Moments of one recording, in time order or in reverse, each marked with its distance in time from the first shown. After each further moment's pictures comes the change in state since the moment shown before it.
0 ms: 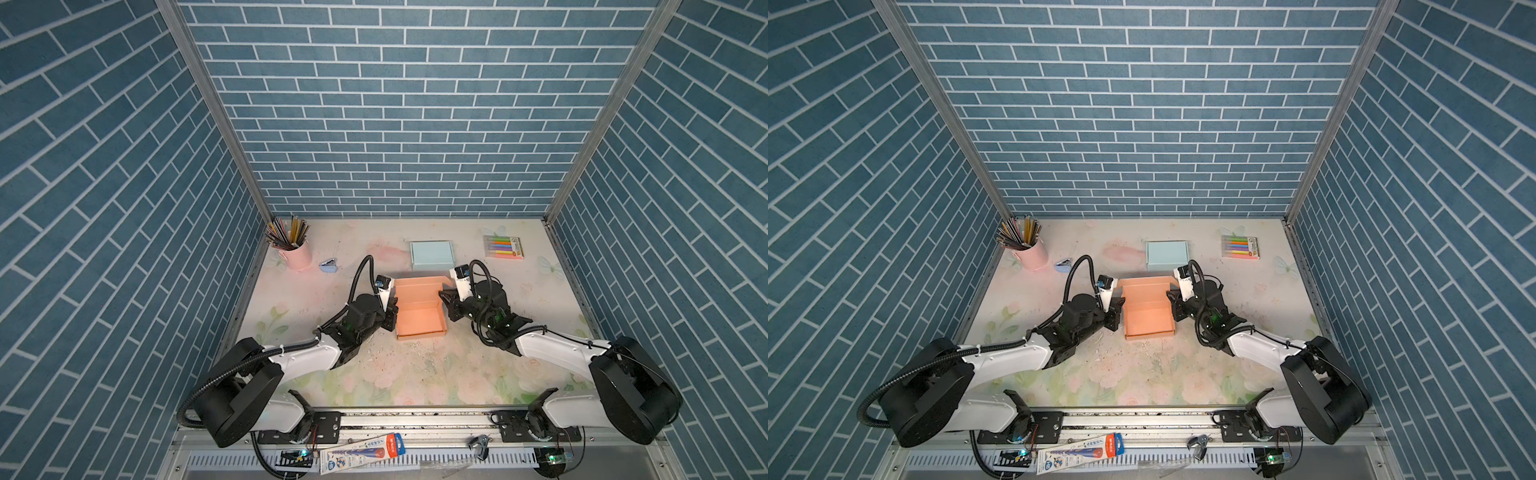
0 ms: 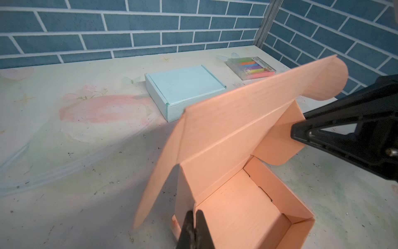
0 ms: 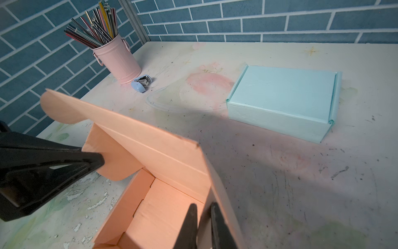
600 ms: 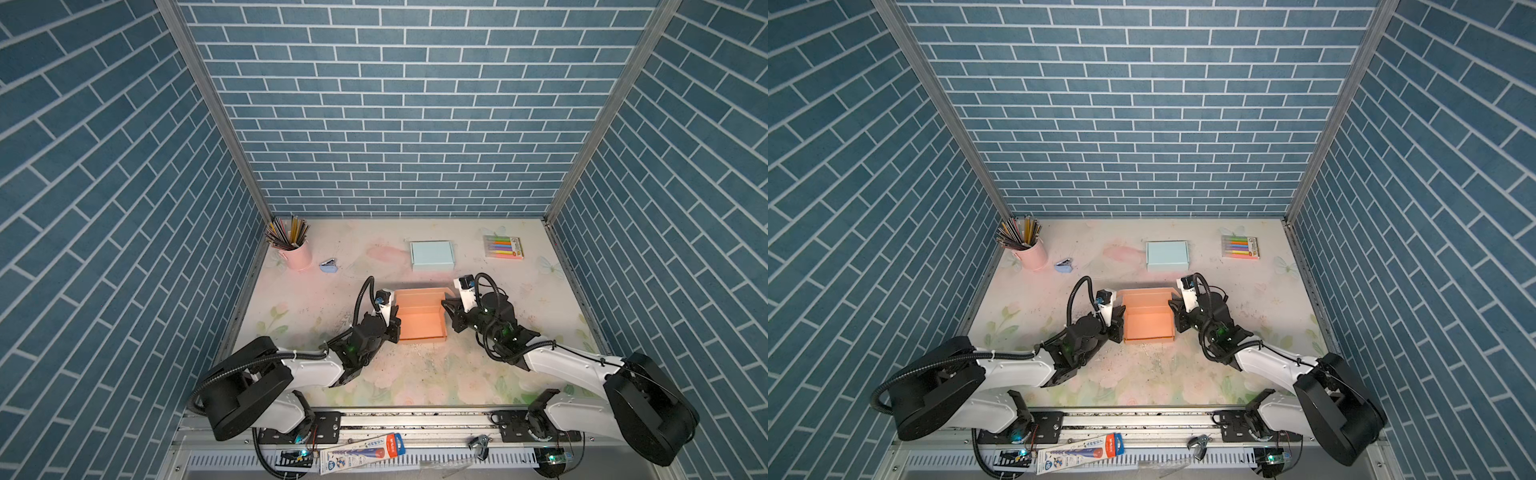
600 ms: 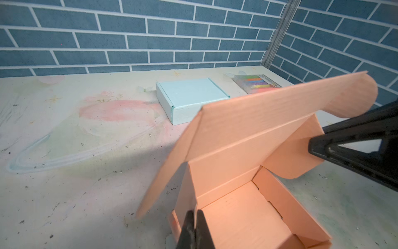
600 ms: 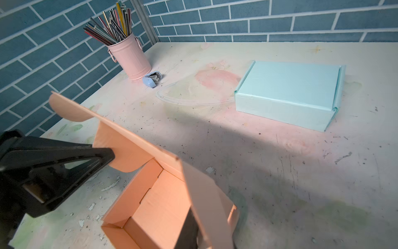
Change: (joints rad) left arm -0.166 0.044 -0.131 0.261 -0.272 -0.064; right arm 0.032 -0.119 -0.122 0.035 0.005 0.006
